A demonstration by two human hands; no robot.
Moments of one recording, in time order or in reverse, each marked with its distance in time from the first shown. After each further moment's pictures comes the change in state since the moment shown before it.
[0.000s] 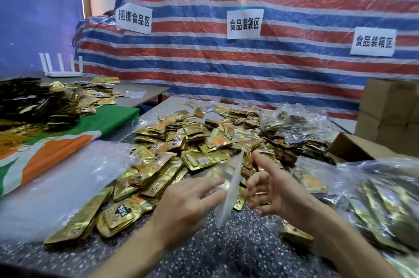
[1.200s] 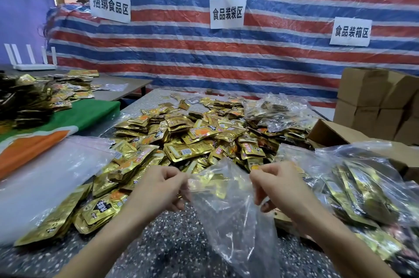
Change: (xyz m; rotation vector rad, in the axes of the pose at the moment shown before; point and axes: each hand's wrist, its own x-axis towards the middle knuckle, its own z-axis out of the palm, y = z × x) left_hand 0.022 0.012 -0.027 -0.874 -0.215 -1.217; right_hand -0.038 0.007 -0.006 -0.350 0.320 -0.215
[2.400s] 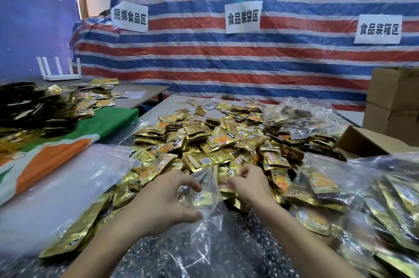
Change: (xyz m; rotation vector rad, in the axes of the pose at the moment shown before) left_hand 0.020 -0.006 -0.040 0.684 -0.145 0.213; right_hand 0.118 0.051 0.087 -0.181 0.132 0.145
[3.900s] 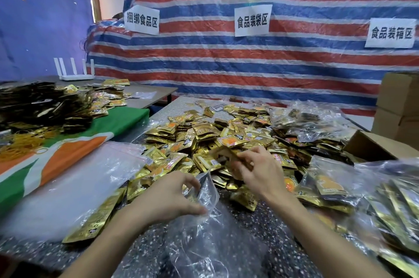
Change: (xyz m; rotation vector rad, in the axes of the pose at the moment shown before) left_hand 0.002 -0.018 -0.001 -0.037 -0.028 -0.069; right_hand -0.002 -0.017 -0.020 -0.391 0.174 -0.526
